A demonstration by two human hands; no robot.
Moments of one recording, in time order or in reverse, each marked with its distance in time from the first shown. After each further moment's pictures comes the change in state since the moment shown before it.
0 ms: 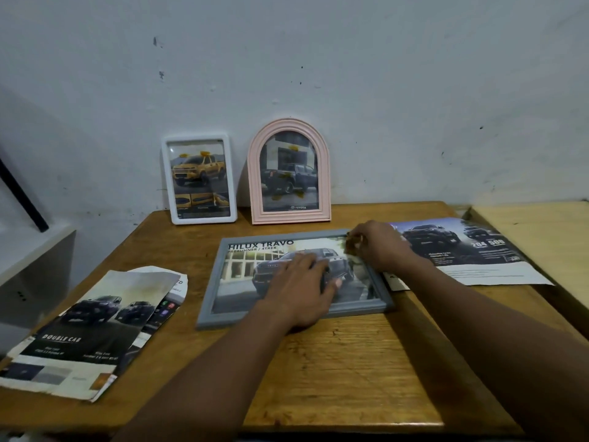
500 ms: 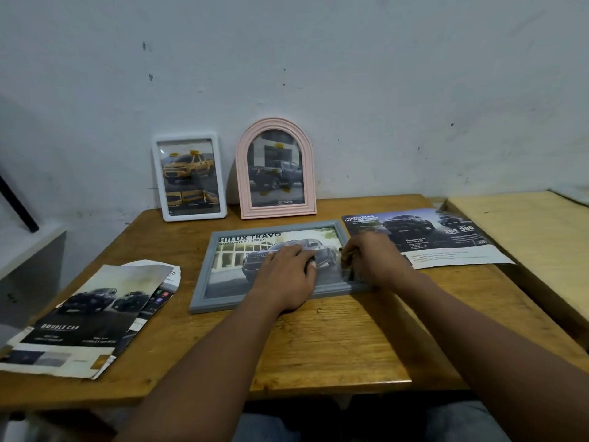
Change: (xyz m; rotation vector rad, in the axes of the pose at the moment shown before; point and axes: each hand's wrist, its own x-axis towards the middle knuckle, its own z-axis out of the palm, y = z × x) left_hand -0.004 0.004 0.006 -0.056 0.075 -0.037; right_hand -0.074 -0.010 -0.013 0.041 0.023 -0.030
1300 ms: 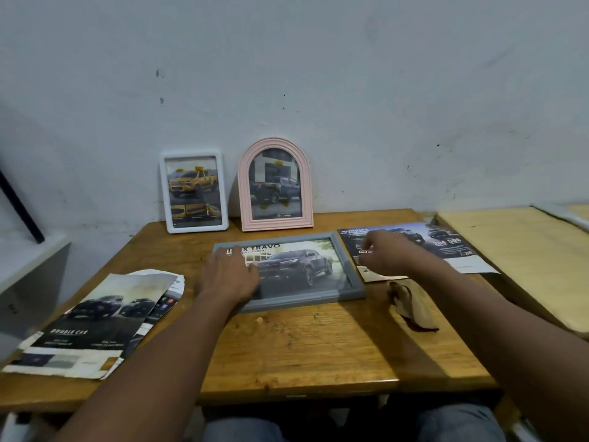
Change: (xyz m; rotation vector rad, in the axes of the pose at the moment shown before) left_hand -0.025 -0.064 -0.048 0.085 0.125 -0.481; right_hand -0.022 -0.027 -0.064 -0.158 -0.160 0.229
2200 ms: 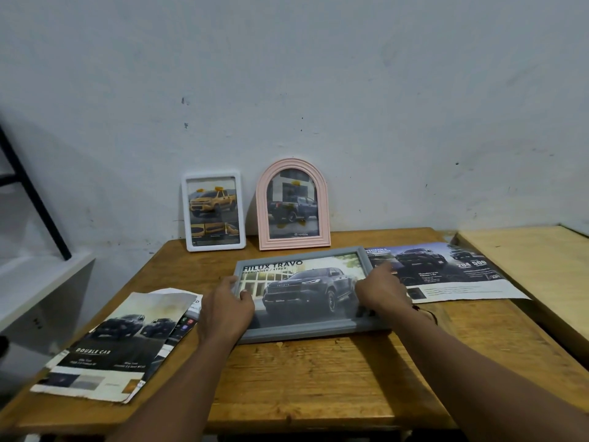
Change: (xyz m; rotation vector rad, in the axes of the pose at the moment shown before) left_hand -0.018 -0.033 0.012 -0.522 0.209 -0.210; right_hand 0.030 -0.033 0.071 0.394 0.110 0.421
